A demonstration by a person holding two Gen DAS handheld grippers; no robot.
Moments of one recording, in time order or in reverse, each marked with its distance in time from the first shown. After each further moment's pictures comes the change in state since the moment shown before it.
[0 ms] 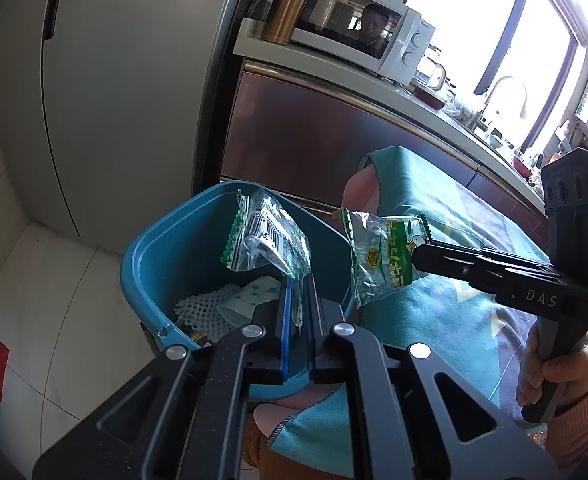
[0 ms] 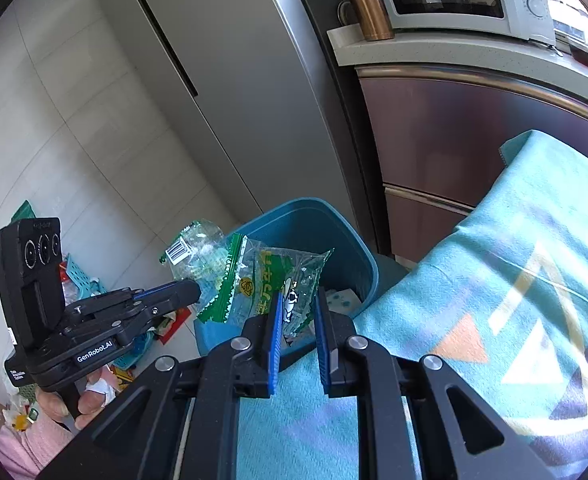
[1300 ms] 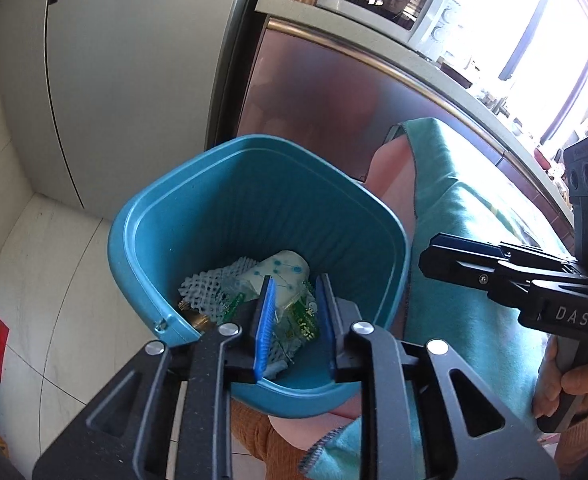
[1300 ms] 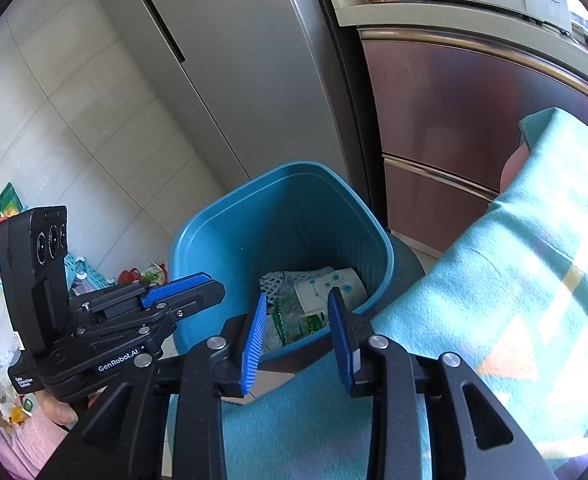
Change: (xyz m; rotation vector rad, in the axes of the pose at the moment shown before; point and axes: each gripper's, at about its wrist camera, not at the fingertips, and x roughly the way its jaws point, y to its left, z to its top) left arm 0.055 0.021 -0.015 -0.034 0.087 0.037; right arm 0.045 -0.003 -0.005 -0.005 0.096 -0.030
